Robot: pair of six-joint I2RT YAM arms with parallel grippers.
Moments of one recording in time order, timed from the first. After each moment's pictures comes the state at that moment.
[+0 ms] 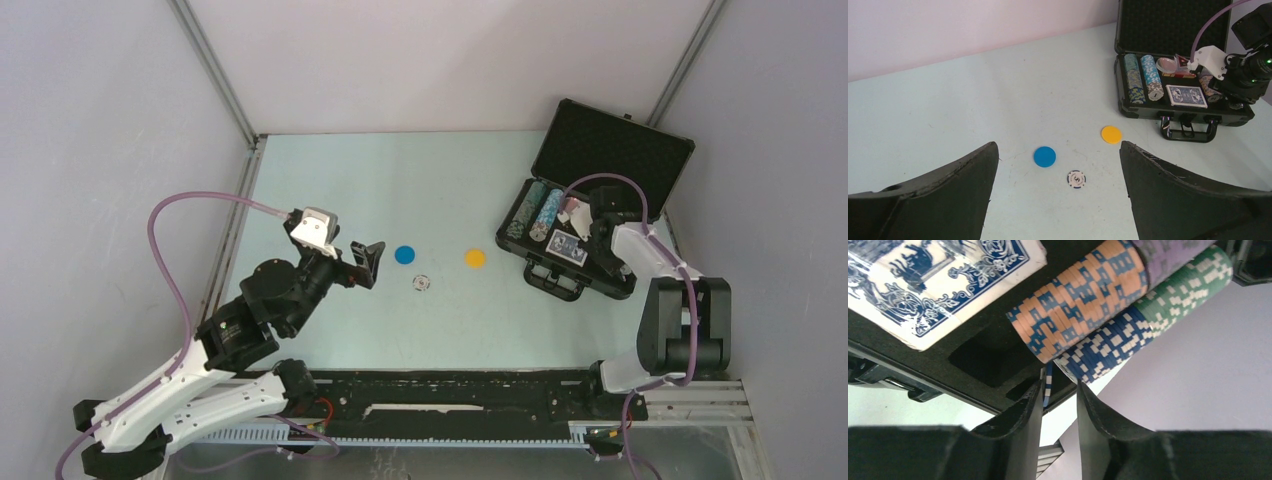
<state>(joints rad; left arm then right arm) -0.99 0.61 0.88 -0.36 -0.55 -0.11 -0.02 1.50 0.95 -0.67 0.33 -0.73</state>
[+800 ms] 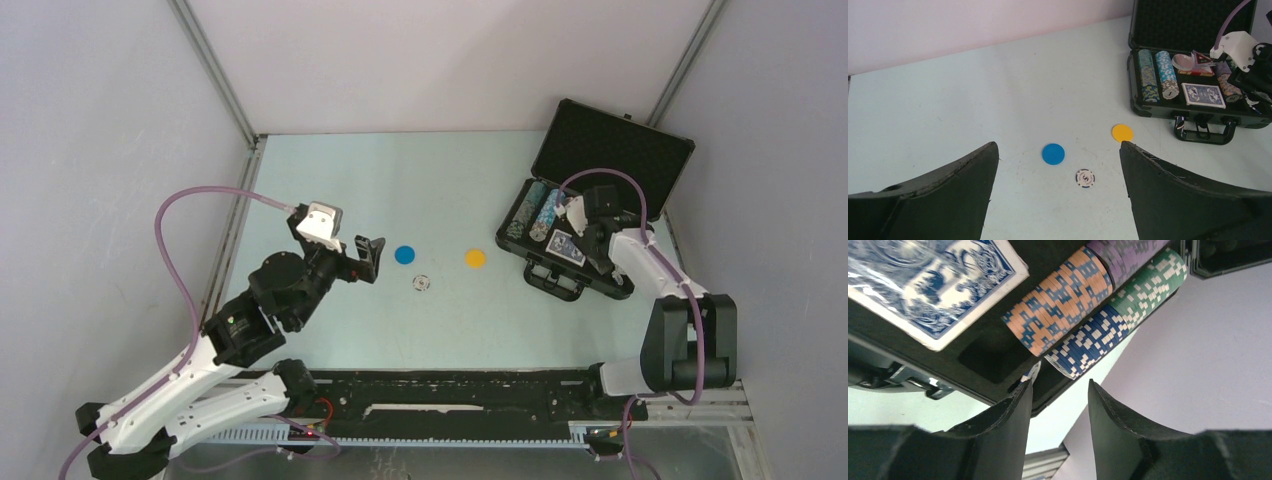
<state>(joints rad) -0.93 0.65 0.88 -0.35 -0.53 -0.11 0.05 1.42 0.94 -0.65 0.36 -0.63</state>
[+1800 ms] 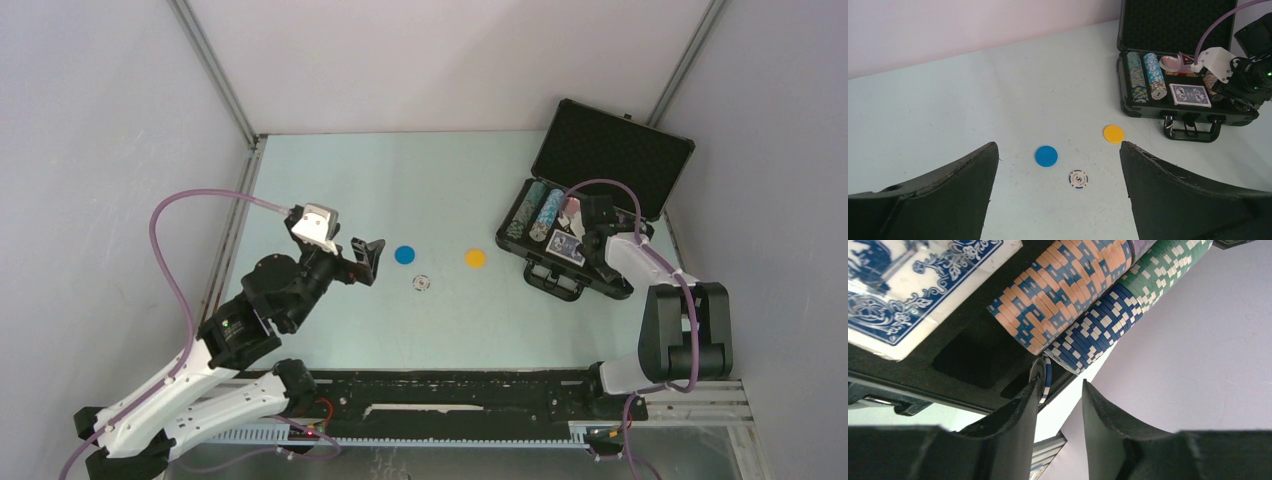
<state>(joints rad) -0.92 0.63 0.88 -0.35 -0.48 -0.12 0.03 1.45 0.86 -0.58 0.50 -0.64</state>
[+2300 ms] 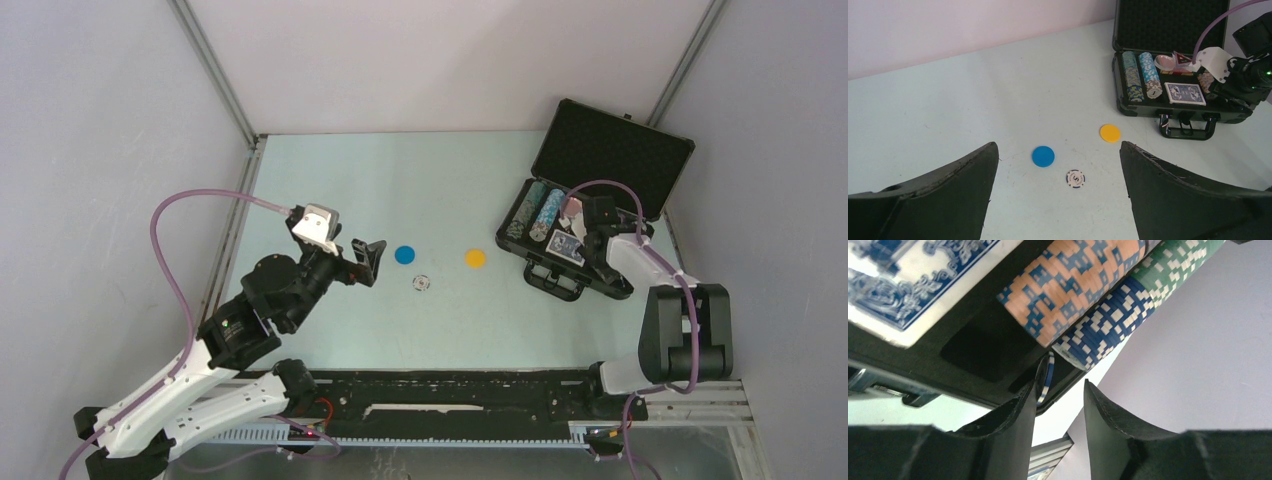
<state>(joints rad) -0.92 0.63 0.88 -0.35 -0.47 -0.12 0.02 1.44 0.85 -0.59 0.46 -0.64</state>
